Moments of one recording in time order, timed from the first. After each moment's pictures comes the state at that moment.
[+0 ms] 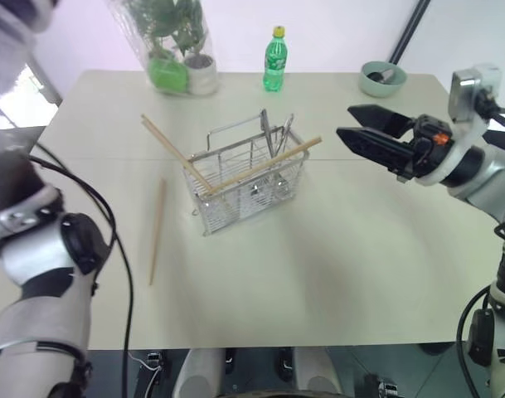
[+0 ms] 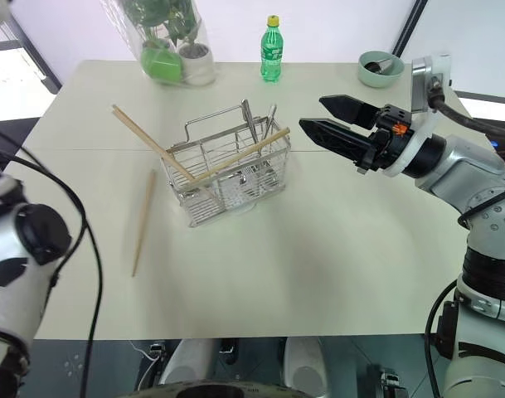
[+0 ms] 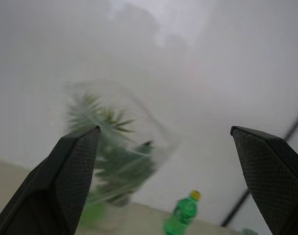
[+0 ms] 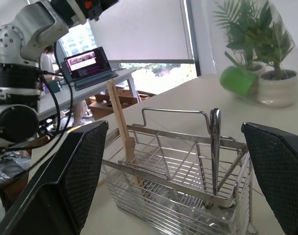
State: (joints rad) left arm -1.22 0.66 0.51 0.13 -0.89 0.92 0.30; right arm -0.59 -0.77 -0.33 -0.23 1.11 0.89 0.72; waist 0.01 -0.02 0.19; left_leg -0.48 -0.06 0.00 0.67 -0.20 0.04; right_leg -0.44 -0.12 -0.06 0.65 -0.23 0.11
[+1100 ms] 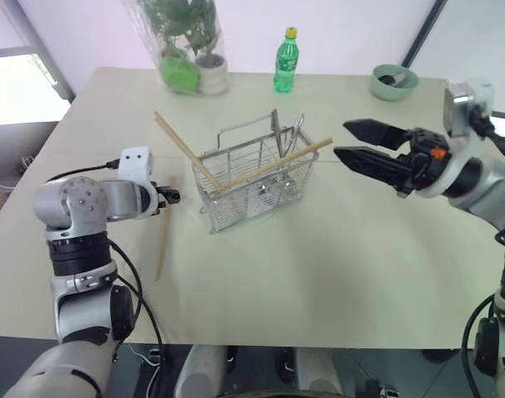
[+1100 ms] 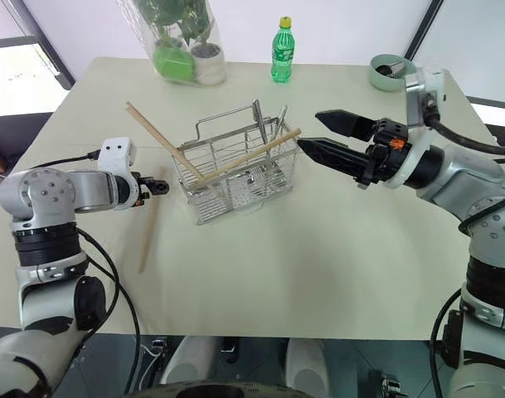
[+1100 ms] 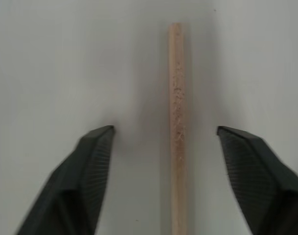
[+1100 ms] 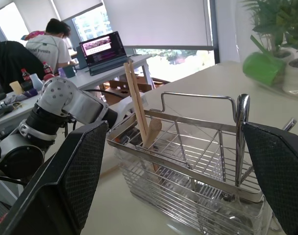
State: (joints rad) left arm -0.76 0.40 0.34 -0.01 -0.65 1.60 0.28; right arm -0.54 -0.79 -0.32 -0.28 1.11 0.89 0.78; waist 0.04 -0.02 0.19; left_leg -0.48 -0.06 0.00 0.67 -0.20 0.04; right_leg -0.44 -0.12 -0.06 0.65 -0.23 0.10
